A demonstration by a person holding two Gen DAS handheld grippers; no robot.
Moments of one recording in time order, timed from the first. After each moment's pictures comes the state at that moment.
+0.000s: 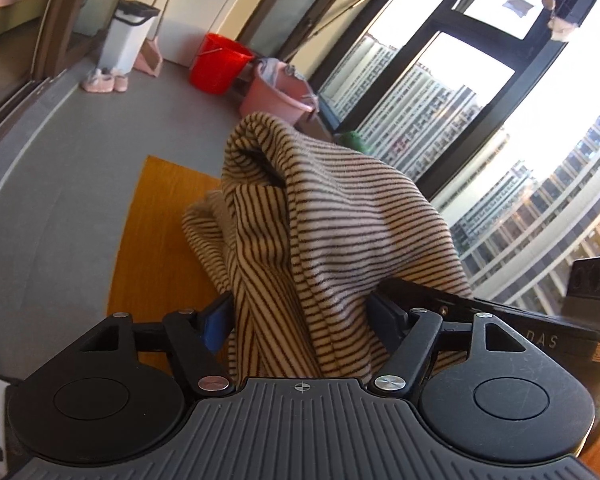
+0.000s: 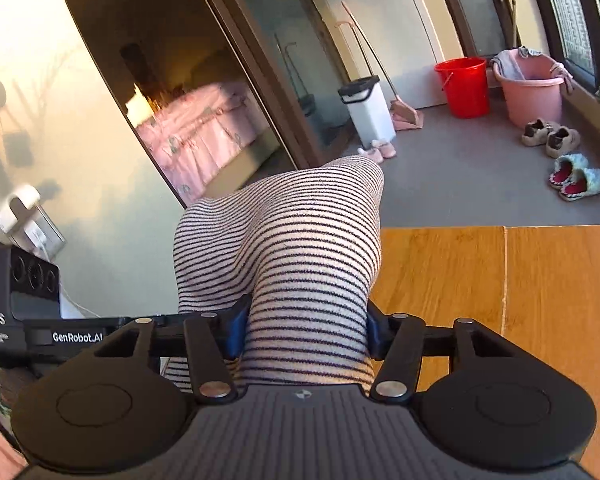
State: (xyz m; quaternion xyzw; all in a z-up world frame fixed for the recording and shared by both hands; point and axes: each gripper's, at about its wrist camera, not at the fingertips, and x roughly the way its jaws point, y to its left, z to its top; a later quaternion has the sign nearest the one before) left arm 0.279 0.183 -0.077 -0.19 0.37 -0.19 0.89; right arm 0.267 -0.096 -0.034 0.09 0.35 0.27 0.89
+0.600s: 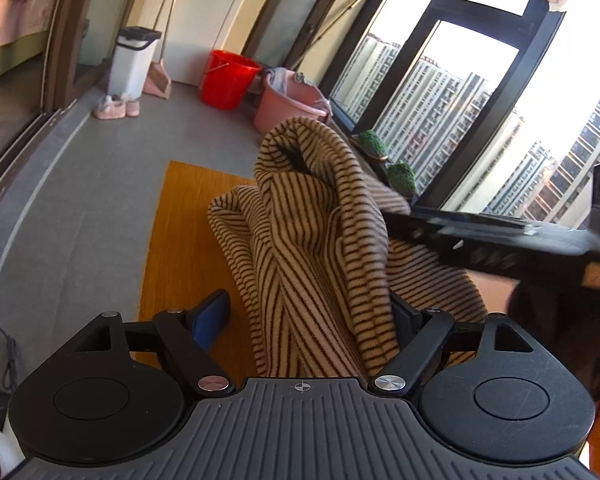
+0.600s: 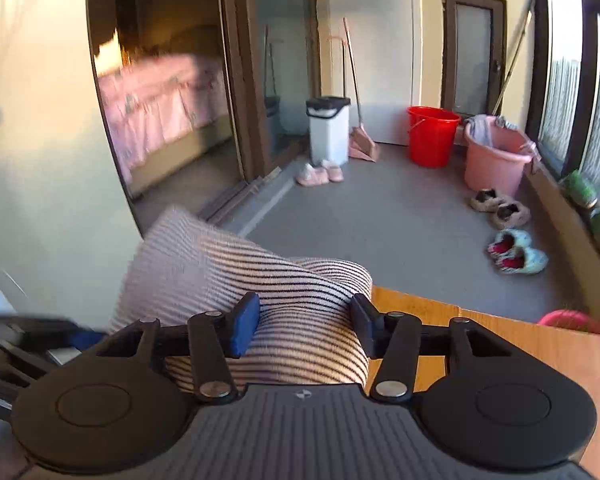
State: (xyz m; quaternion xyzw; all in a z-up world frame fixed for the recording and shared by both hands) left arm 0.270 0.184 -0.081 -0.16 0.34 -0.19 0.91; right arm 0.298 -0.043 -0.026 -0.06 0.30 0.20 0.93
